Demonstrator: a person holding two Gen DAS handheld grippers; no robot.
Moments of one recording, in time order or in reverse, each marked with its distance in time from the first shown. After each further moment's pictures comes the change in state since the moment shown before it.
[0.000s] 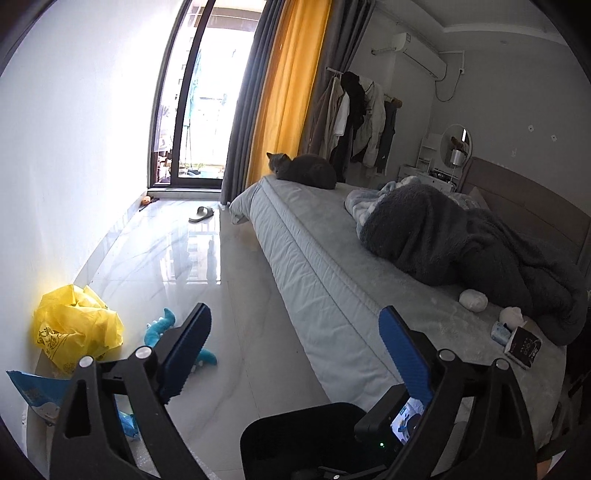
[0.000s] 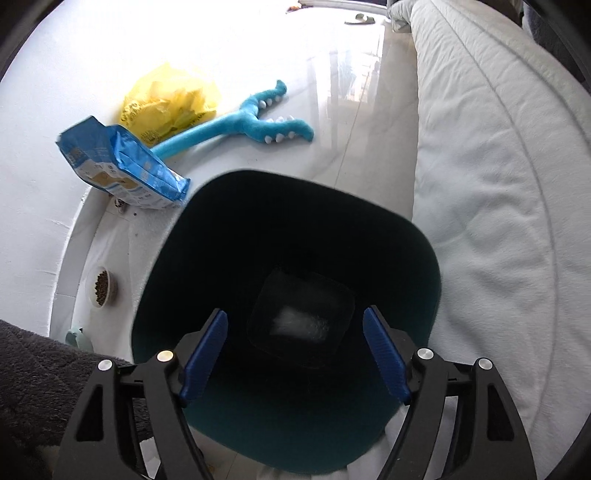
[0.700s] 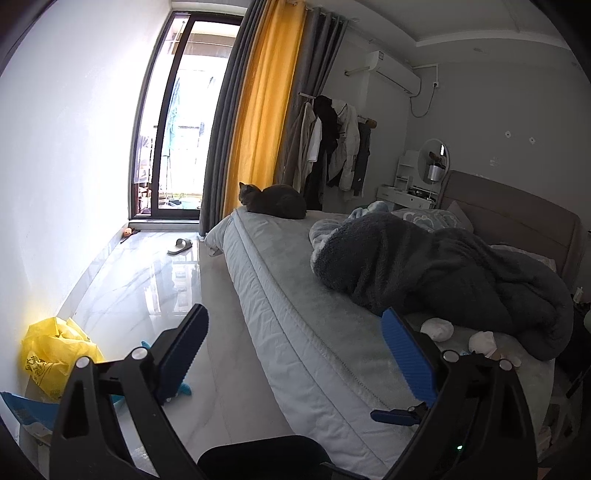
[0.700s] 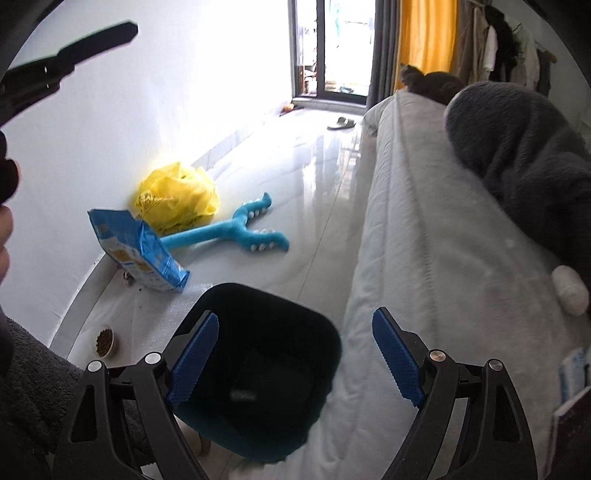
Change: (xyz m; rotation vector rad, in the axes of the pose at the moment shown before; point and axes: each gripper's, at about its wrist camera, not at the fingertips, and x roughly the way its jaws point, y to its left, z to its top) left arm -0.008 -0.081 0.022 0.056 -0.098 -0.054; right arm -0.145 -0.043 -0.019 -0.032 -0.412 -0.085
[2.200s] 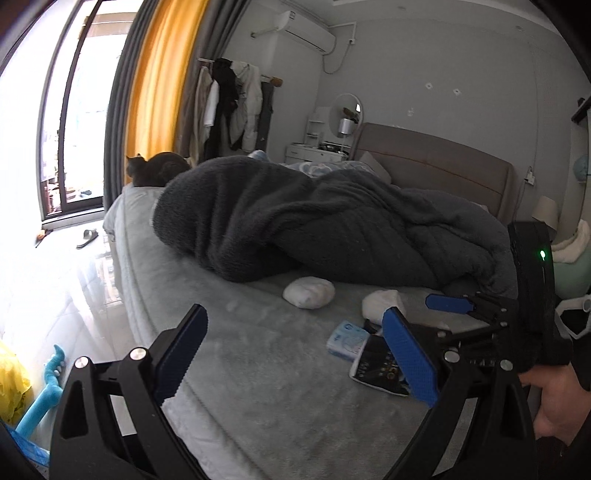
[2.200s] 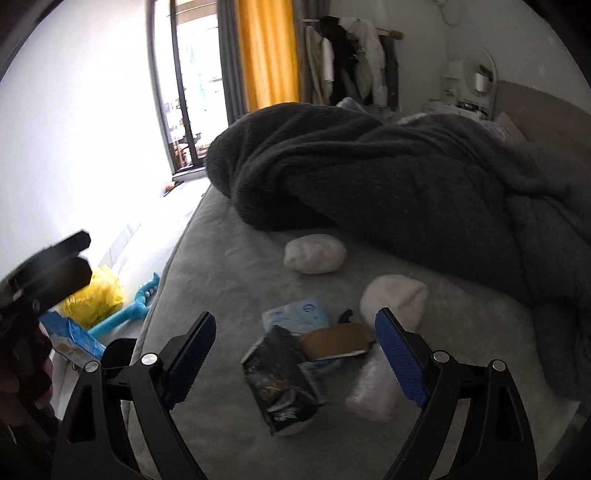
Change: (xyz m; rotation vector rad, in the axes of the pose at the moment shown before) left arm 0.060 -0.170 -0.045 0.134 0.144 -0.326; right arm -0.156 -0.210 -0.087 0.409 -0.217 -0.275
